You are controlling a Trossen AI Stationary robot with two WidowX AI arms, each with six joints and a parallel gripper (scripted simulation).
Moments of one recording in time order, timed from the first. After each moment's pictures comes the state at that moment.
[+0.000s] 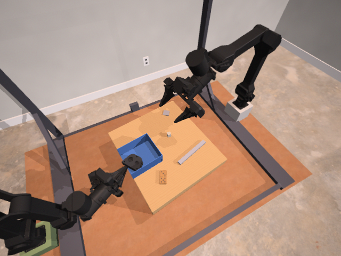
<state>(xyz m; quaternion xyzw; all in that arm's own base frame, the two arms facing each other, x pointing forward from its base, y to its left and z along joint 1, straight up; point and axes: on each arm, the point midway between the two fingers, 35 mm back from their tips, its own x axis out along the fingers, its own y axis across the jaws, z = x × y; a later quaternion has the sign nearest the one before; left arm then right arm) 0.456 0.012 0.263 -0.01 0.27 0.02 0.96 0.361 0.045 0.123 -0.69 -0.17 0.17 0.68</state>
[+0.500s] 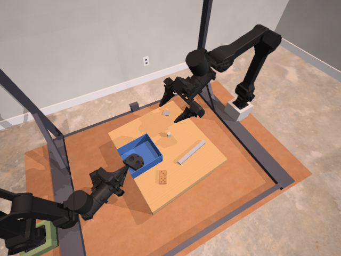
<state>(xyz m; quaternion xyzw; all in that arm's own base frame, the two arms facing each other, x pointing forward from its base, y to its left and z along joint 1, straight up) 0.456 0.012 0.263 -0.01 0.27 0.02 0.96 0.366 0.046 0.123 -0.69 -0.17 0.17 0.68</state>
